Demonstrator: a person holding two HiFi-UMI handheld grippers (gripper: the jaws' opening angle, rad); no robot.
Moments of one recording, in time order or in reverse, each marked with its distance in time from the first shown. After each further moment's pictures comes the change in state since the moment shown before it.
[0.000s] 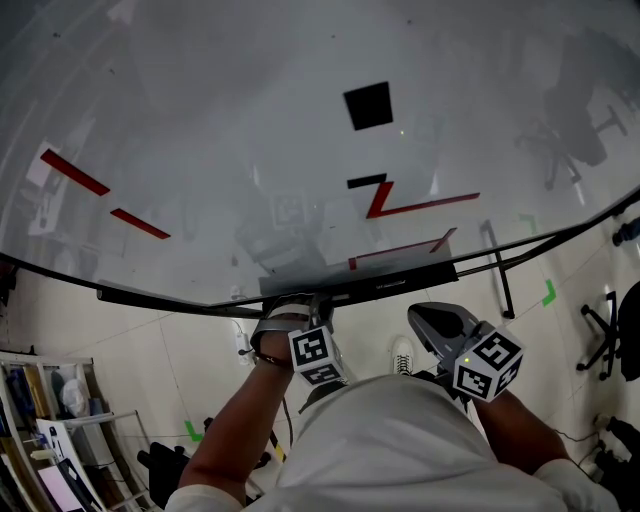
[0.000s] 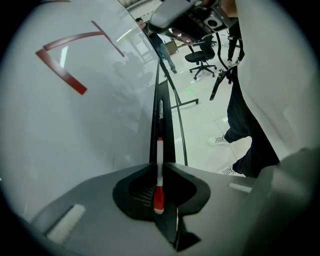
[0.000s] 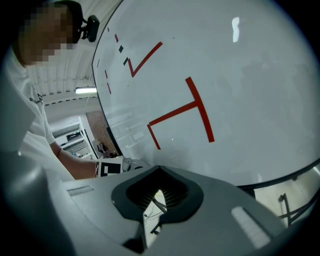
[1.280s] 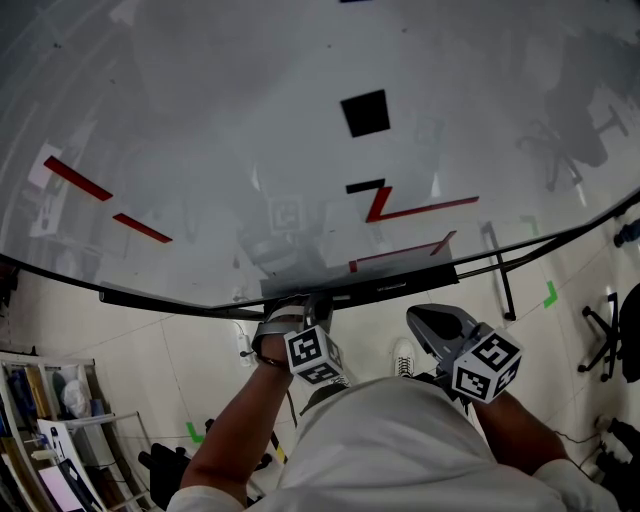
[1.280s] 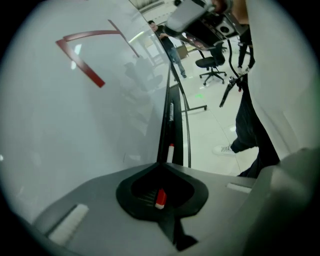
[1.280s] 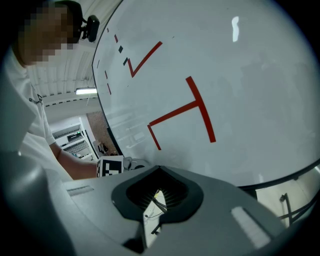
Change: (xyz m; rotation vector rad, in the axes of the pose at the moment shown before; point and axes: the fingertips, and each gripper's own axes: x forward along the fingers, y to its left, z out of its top) left arm -0.002 0.014 0.003 -0.136 -0.063 0.044; right arm 0.003 0.001 0.001 0.001 -0.004 0.010
